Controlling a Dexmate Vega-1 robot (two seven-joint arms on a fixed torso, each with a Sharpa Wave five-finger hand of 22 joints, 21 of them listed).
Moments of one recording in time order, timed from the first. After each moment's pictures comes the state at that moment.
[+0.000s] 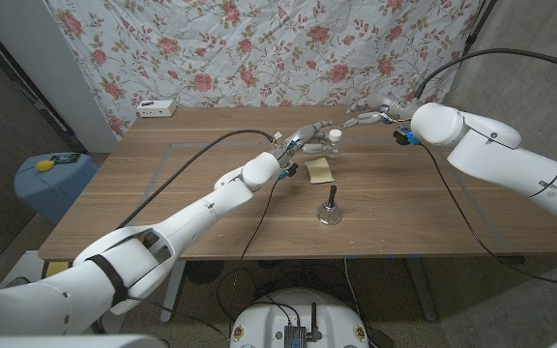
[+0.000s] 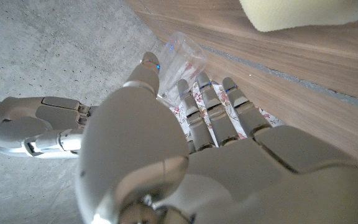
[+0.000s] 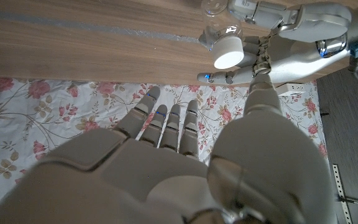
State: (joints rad) left arm 0.48 0.30 0.81 -1.15 0.01 -0.30 0.02; left_hand 1.16 0.06 0.31 -0.15 0.19 0.06 0.12 0.19 0.17 0.78 -0.09 0.20 0.19 0.70 -0.06 0.17 0.16 0.45 0.03 0.18 0.17; right arm -0.59 -1.03 -0.61 -2.17 -0.09 -0.64 0.20; right_hand 0.70 0.02 0.12 -0.17 0.25 0.41 0.02 0.23 0.20 0.26 0.04 0.21 0.20 0.18 0.00 0.20 0.18 0.37 -0.03 0.19 0.17
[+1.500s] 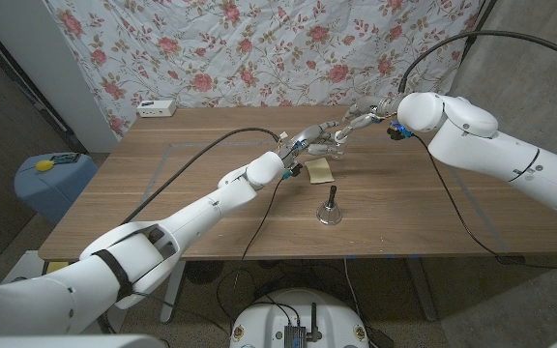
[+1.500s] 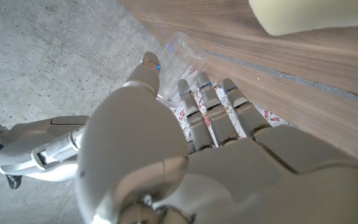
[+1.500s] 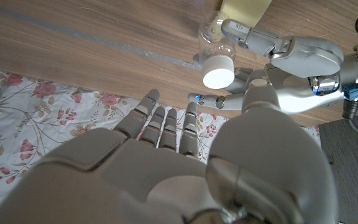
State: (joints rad) left arm 0.47 0.29 0.83 -1.13 0.04 -0.31 0.02; left_hand 1.16 0.05 0.33 -0.15 0.18 0.06 0.12 0.19 0.17 0.78 -0.09 0.20 0.19 0.70 -0.06 0.17 0.16 0.44 0.02 0.18 0.17; right arm -0.42 -0.98 -0.77 -2.16 -0.29 -0.76 0.48; right_hand 0.73 0.01 0.15 -0.16 0.24 0.37 0.03 0.21 0.21 0.19 0.06 0.19 0.20 0.14 0.02 0.20 0.20 0.33 -0.01 0.18 0.17
